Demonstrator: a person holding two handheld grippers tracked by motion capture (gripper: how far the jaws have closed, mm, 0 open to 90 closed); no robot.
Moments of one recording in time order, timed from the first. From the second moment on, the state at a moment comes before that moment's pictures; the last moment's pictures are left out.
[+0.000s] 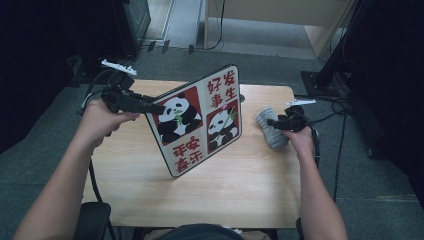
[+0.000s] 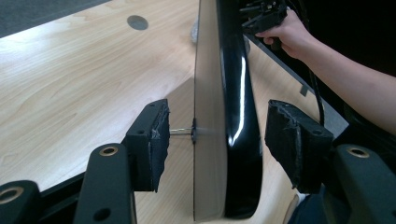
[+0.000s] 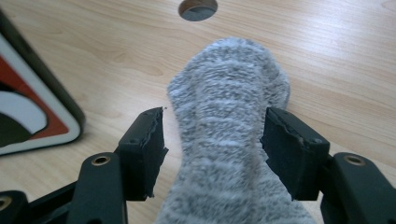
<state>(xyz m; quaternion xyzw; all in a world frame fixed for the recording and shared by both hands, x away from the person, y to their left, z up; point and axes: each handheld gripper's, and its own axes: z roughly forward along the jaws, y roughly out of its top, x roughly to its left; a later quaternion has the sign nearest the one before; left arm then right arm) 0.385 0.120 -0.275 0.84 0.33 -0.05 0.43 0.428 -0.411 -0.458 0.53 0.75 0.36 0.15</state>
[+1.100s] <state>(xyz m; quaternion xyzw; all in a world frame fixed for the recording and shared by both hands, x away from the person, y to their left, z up) 0.355 0.136 -0.317 0.82 0.34 -0.04 0.46 0.448 -0.395 -0.456 0.54 0.76 0.35 0.12</state>
